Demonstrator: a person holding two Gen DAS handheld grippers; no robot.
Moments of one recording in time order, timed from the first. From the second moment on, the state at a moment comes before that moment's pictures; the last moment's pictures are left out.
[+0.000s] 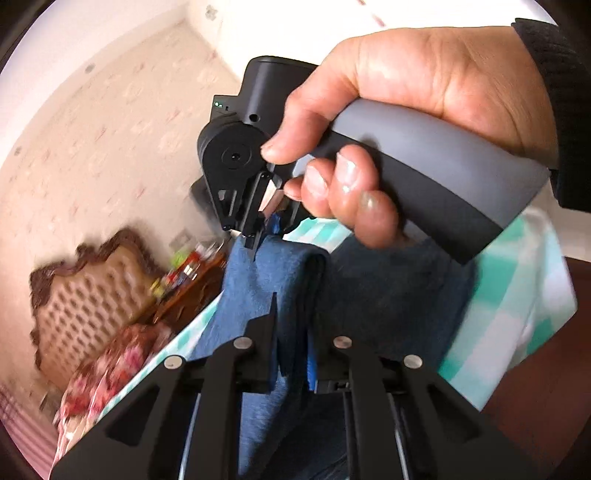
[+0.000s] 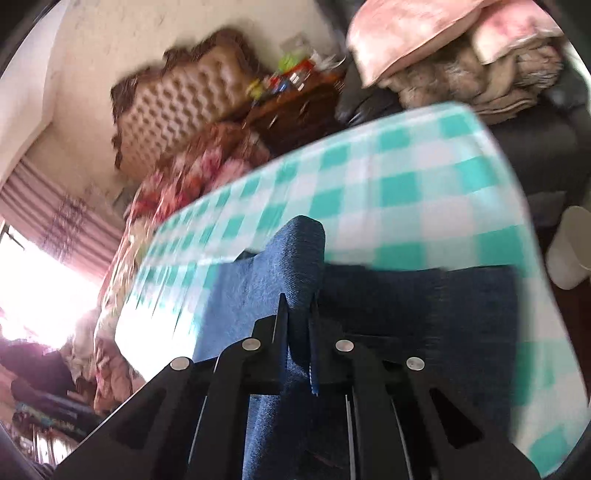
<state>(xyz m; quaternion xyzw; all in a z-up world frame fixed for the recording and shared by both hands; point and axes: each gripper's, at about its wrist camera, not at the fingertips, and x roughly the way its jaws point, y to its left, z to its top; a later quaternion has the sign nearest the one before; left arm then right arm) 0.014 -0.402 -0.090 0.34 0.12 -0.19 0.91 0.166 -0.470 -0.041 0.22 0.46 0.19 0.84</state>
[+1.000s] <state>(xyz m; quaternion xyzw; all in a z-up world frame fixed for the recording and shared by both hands) -0.008 -0.510 -0.162 0.40 0.17 -0.26 0.86 0.166 -0.542 -0.105 0.18 0.49 0.13 0.85</state>
